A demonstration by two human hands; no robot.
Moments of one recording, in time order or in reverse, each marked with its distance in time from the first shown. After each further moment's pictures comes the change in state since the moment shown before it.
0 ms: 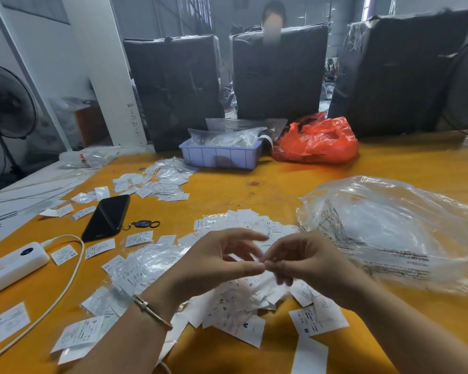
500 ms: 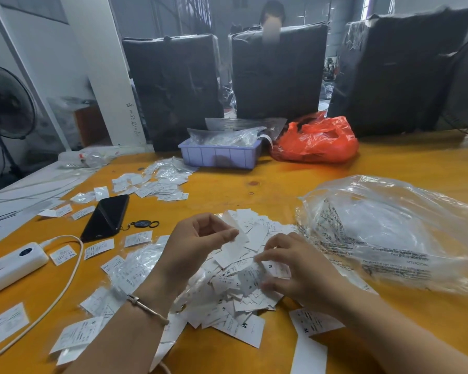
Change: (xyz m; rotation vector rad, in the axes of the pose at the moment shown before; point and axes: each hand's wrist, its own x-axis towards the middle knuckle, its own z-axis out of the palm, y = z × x) left_hand 0.001 -0.003 -0.011 -0.258 0.410 -0.099; right_hand 0.007 0.026 0.008 -0.871 0.019 -0.103
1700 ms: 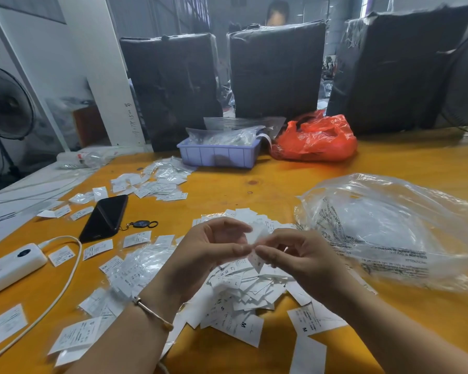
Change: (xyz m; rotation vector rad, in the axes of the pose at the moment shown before) left_hand -0.005 0.000 0.009 -0.281 -0.279 -0.051; right_hand -0.004 -0.026 -0.021 0.706 0.213 0.038
